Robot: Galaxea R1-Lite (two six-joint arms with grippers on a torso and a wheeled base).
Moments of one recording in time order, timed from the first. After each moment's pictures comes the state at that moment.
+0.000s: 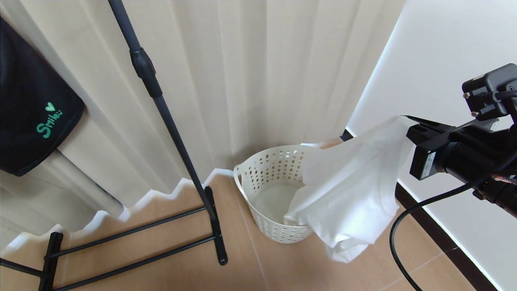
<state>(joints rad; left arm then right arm) 0.00 0.00 0.00 0.00 -0.03 0.00 0.55 1.34 -0.65 -0.73 -0.31 -0.27</state>
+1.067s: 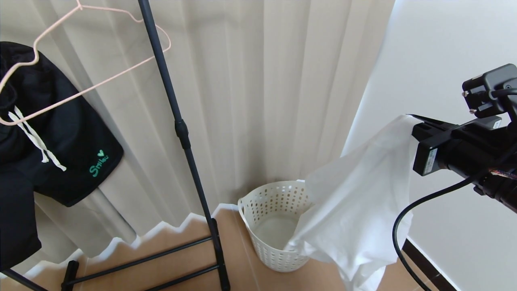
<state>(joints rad) 0.00 0.00 0.00 0.00 -0.03 0.00 0.49 1.36 -0.66 -0.73 -0.30 -0.27</state>
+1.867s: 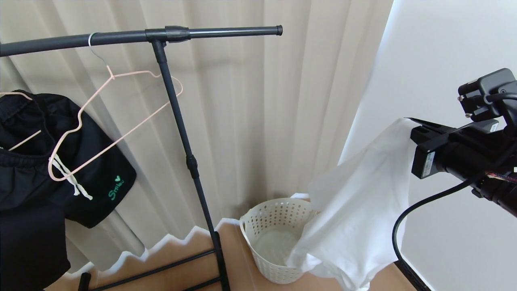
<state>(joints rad) 0.00 0.00 0.00 0.00 -0.03 0.00 0.49 1.36 -0.65 -0.73 -0.30 -0.27</state>
